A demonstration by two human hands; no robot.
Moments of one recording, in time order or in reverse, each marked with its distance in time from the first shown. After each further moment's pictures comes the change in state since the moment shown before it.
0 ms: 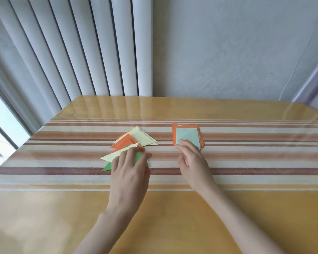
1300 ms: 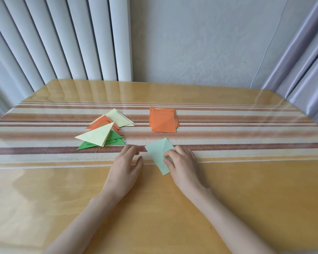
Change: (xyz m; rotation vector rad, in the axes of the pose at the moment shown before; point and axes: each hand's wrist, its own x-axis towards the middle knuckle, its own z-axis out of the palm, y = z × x) left_hand -0.031 0.037 0.017 -0.581 -0.352 -0.131; right_hand -0.073 0.011 -0.020 -0.295 0.012 0.042
